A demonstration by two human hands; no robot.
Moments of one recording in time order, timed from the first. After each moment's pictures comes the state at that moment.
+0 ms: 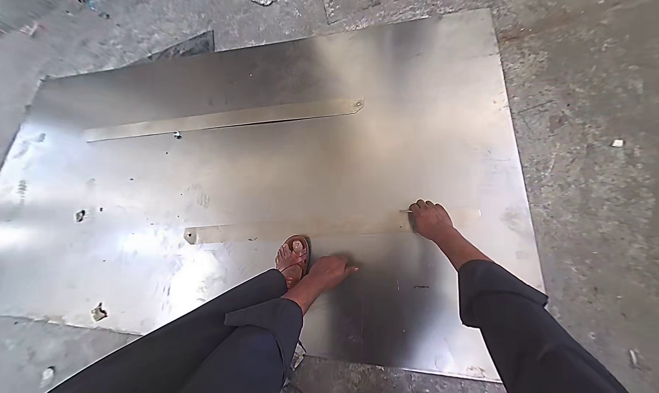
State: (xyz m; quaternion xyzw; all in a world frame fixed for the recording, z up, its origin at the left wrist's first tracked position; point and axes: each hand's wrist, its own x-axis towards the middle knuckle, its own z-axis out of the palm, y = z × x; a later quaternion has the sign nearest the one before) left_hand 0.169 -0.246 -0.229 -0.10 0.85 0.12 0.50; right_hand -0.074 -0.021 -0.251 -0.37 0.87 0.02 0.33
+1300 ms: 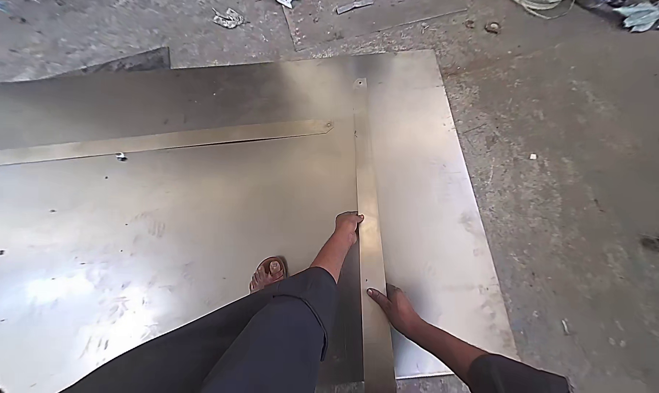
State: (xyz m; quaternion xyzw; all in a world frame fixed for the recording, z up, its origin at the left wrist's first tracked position) left_hand -0.006 -0.187 -0.226 -0.50 0.49 0.71 0.08; right_hand 0.108 0.026 -0.200 -0.04 0.77 -0.38 0.51
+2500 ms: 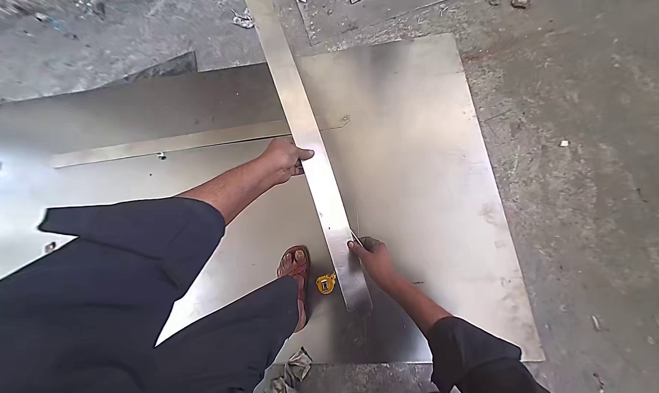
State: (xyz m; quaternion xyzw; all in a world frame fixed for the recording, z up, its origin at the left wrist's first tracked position) left_hand -0.035 -0.370 -0.023 -0.41 0.68 0.61 0.06; right_hand 0.076 -0.096 -0.168 -0.02 0.70 -0.60 0.39
